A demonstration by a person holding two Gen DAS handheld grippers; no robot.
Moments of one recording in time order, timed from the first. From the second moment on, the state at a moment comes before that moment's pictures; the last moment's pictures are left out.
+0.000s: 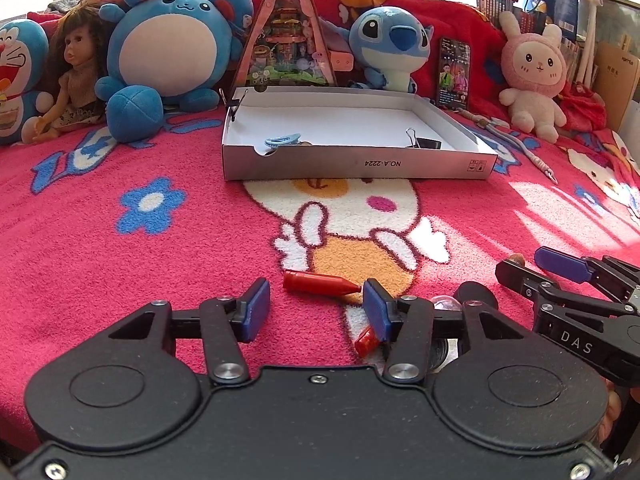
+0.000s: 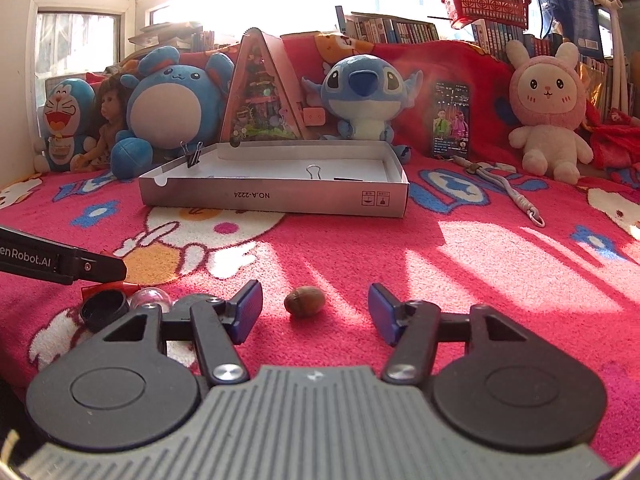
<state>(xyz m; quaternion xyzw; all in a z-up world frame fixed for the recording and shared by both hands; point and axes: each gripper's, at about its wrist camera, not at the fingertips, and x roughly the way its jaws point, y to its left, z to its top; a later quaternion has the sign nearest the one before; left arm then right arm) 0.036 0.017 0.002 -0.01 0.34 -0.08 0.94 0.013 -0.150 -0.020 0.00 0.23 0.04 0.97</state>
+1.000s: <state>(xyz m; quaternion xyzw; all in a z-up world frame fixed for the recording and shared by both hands) 0.040 0.014 -0.001 0.01 0.33 -0.06 0.94 0.018 -0.132 -0.016 -0.03 0.25 0.05 0.97</state>
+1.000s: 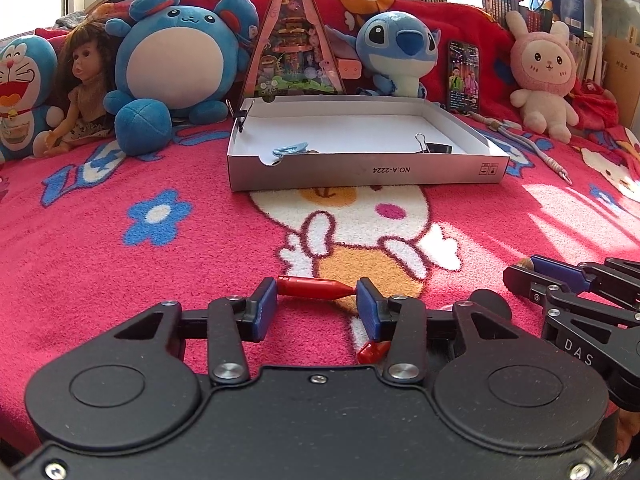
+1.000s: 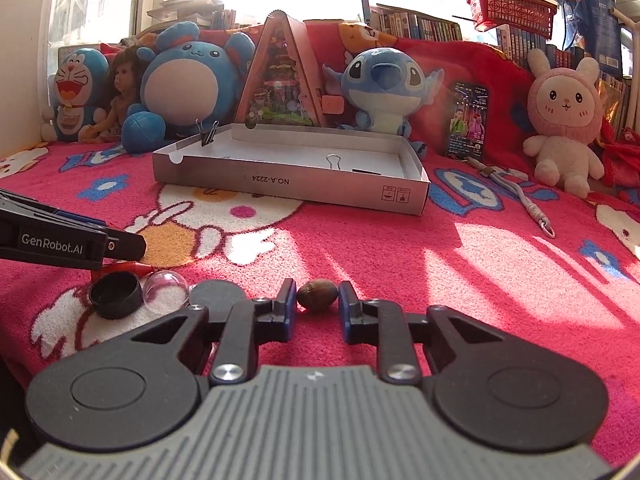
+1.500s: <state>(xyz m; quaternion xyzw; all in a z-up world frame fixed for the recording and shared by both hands) 0.074 0.014 0.030 -0.01 0.30 -0.07 0.95 0.052 -0.144 0.003 0.03 0.25 0.03 0.97</state>
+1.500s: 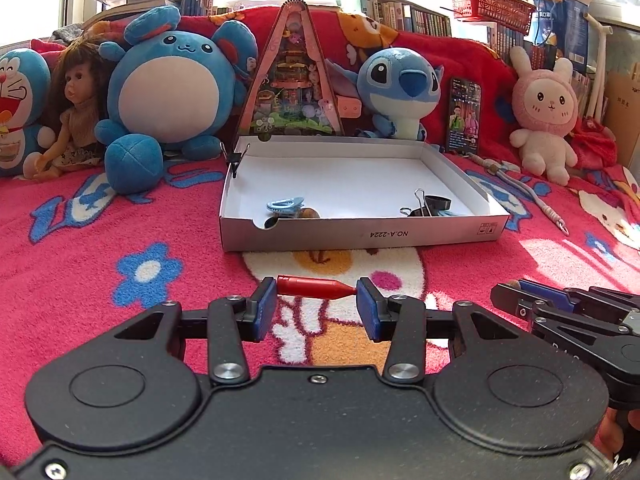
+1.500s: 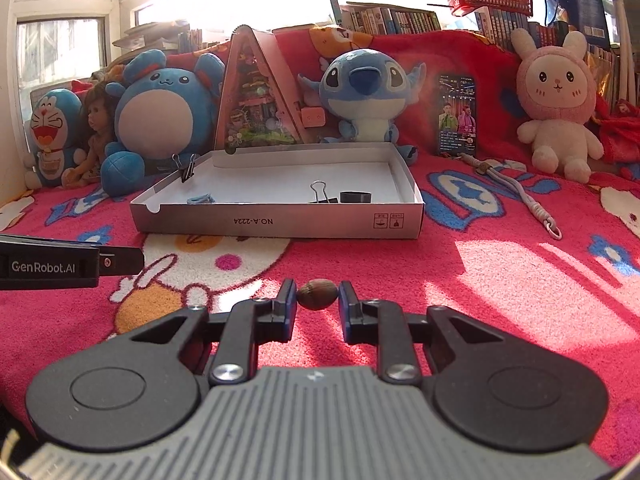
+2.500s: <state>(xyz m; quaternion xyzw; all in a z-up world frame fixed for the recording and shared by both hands) 0.201 0.014 0.063 -0.03 0.31 -0.06 0.95 0.172 -0.185 0.043 0.10 0.29 0.01 0.95</state>
